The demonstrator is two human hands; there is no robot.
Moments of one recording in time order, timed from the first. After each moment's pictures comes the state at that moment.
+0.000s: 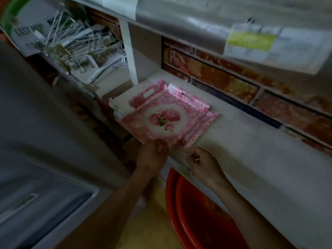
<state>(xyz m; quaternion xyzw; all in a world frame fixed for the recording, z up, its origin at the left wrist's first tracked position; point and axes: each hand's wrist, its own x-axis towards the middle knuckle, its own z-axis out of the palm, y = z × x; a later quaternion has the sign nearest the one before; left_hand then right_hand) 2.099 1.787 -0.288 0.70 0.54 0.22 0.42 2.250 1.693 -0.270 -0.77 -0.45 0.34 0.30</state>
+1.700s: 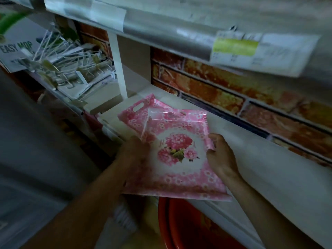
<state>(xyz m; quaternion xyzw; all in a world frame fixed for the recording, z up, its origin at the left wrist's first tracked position) 2.106 1.854 -0.265 0.67 0.63 0.10 0.37 2.315 1.717 -0.262 -0.84 -0.37 0.19 0.35</state>
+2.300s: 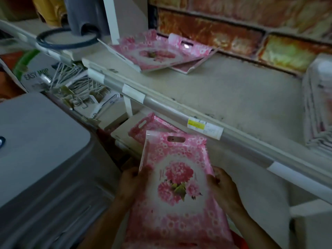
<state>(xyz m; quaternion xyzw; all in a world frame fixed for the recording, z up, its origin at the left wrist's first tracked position) 2.010 1.732 -0.128 0.56 0.55 0.24 0.57 2.248 1.591 -0.113 -0.85 -0.34 0.24 0.32</state>
